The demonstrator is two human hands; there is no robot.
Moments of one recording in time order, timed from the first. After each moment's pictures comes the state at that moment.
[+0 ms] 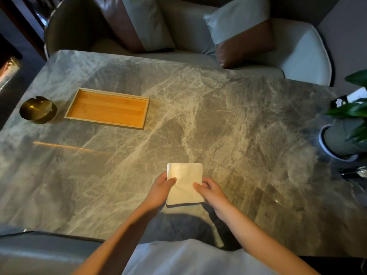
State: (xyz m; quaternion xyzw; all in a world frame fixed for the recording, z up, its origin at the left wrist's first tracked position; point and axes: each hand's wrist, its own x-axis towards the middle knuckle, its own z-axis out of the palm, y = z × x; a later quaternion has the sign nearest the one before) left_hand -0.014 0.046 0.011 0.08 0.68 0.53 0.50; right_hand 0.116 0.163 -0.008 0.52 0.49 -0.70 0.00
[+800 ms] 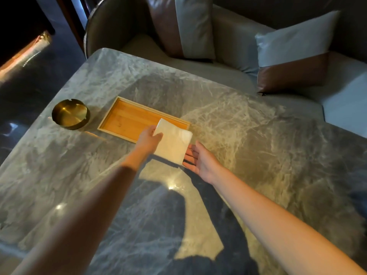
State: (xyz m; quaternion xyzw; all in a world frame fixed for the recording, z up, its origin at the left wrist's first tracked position) left_hand -0.293 0.093 0.001 0.08 0.82 0.47 0.33; right_hand -0.155 0.212 0.027 0.45 0.41 -0.79 0.08
